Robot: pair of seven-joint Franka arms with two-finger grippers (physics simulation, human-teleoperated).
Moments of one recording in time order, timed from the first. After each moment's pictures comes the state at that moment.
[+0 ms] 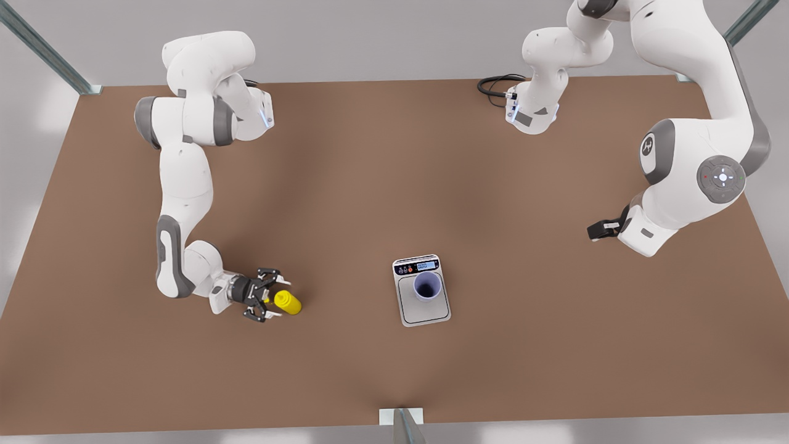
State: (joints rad) left arm -0.01 0.22 -0.06 -1.53 0.05 1.65 -0.19; right arm 0.19 1.03 -0.30 -1.66 2.04 1.34 -2.50
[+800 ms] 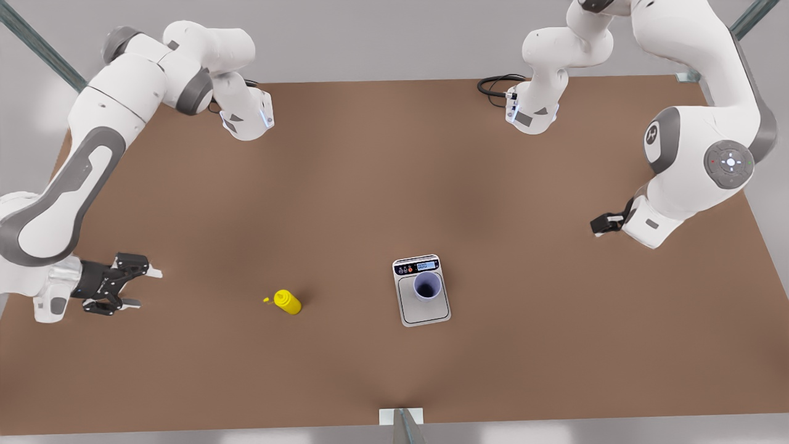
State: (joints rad) left arm -0.01 0.18 -0.07 -1.53 0.05 1.64 -0.17; right arm 0.34 0.74 -0.94 -1.19 0.99 1.43 -1.21
